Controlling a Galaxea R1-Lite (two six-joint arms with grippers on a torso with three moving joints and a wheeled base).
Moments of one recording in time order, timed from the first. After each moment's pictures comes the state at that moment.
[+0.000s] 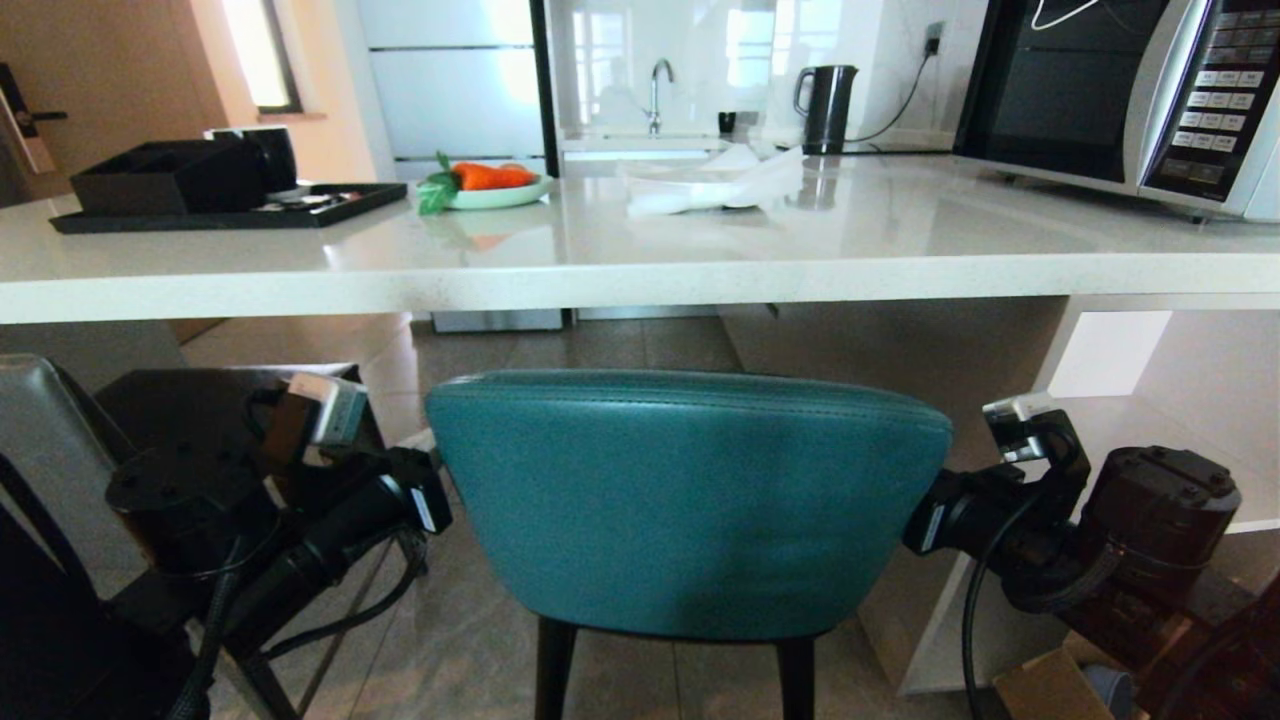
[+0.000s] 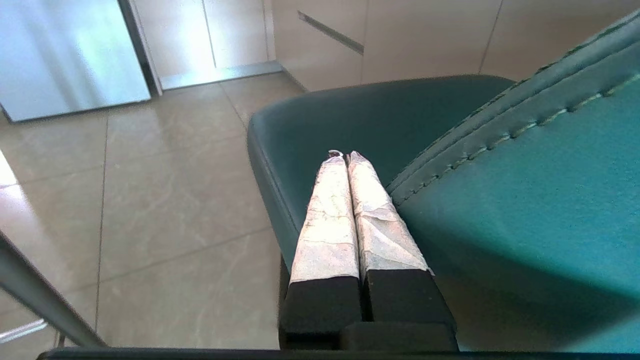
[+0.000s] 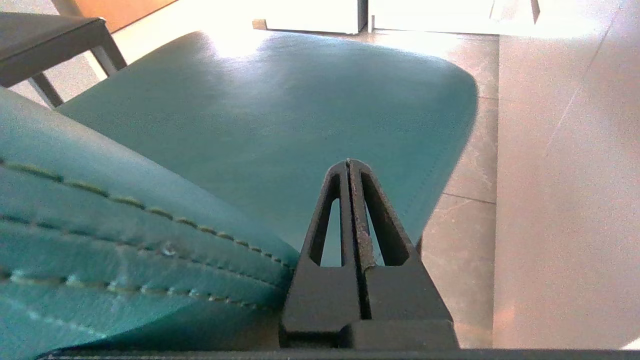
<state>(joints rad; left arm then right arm) -0.40 1.84 -0.27 -1.53 -0.18 -0.04 0.38 1.88 -0.30 -1.52 0.13 0.07</state>
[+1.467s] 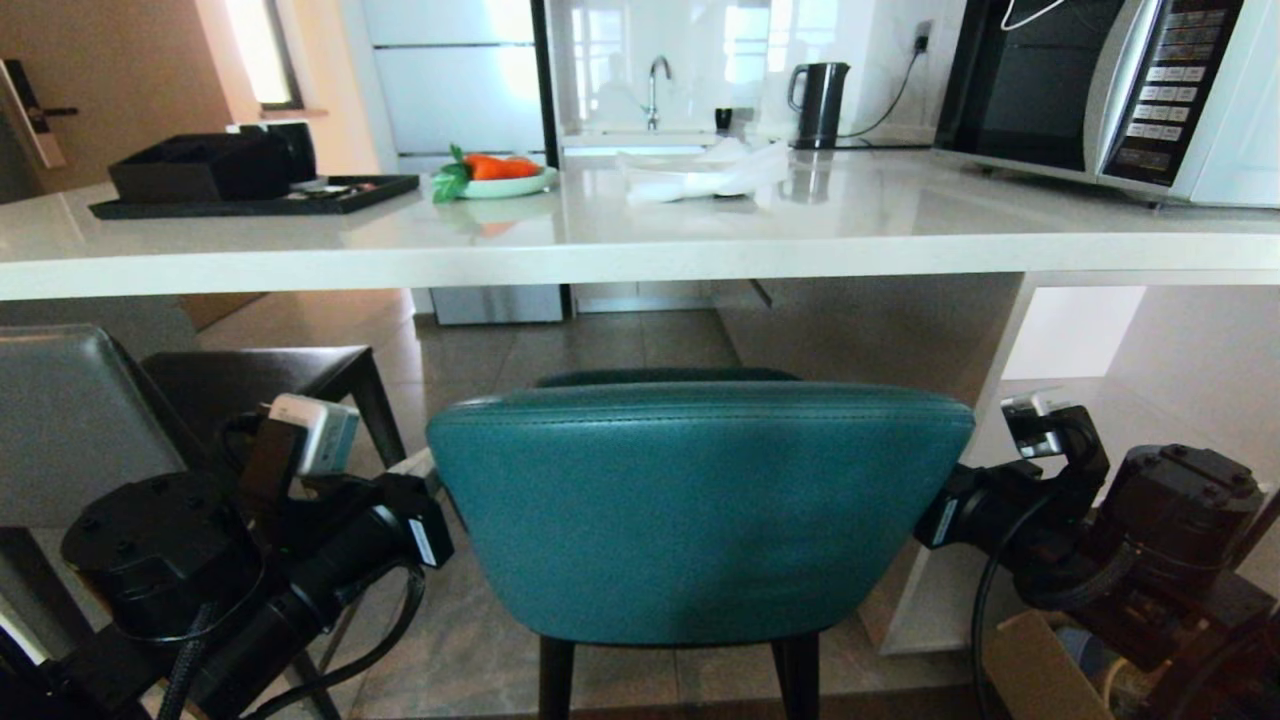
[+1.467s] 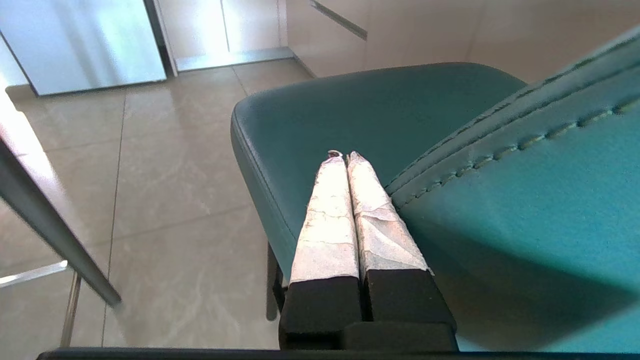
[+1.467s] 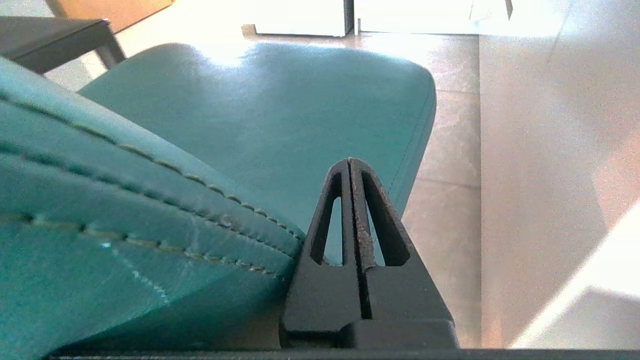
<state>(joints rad) -0.54 1.74 -0.20 -1.52 0.01 -0.07 0.38 1.85 -0.29 -1.52 0.12 0.07</state>
